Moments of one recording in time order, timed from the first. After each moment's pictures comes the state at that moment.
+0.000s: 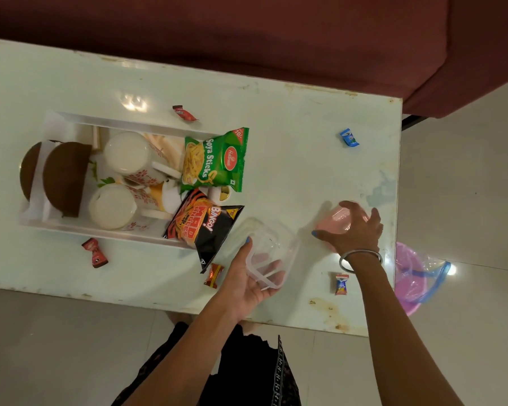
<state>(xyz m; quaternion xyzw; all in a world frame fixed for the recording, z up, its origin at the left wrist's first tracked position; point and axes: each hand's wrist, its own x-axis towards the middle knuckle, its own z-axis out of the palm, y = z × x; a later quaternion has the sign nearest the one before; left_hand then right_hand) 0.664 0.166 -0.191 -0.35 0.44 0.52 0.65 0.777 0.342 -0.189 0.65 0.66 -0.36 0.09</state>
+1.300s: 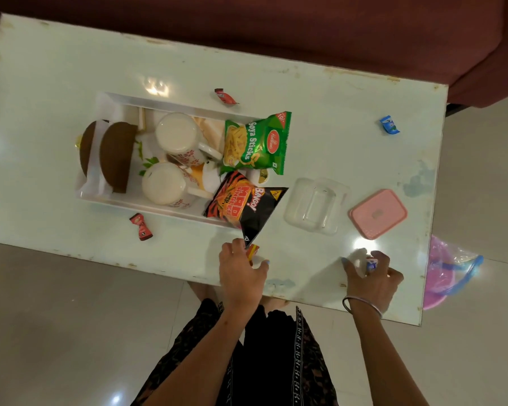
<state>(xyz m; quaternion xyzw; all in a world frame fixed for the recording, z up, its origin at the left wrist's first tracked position) 0.659 0.098 -0.208 0.11 0.93 0.21 0.28 0.815 0.228 -0.215 0.78 0.56 -0.29 -0.01</state>
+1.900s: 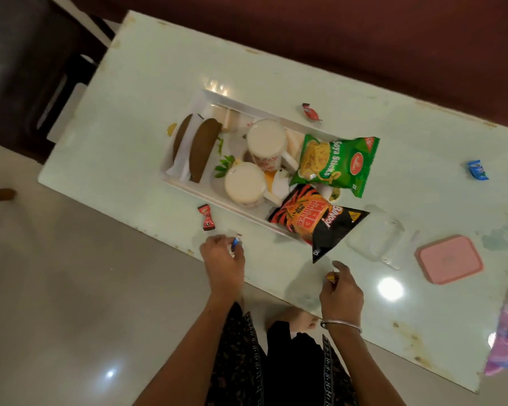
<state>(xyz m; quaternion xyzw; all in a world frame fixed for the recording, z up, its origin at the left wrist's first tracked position) 0.567 0.013 -0.211 -0.02 0.94 0.29 0.17 0.716 0.146 -0.221 0.54 0.77 -0.35 0.01</state>
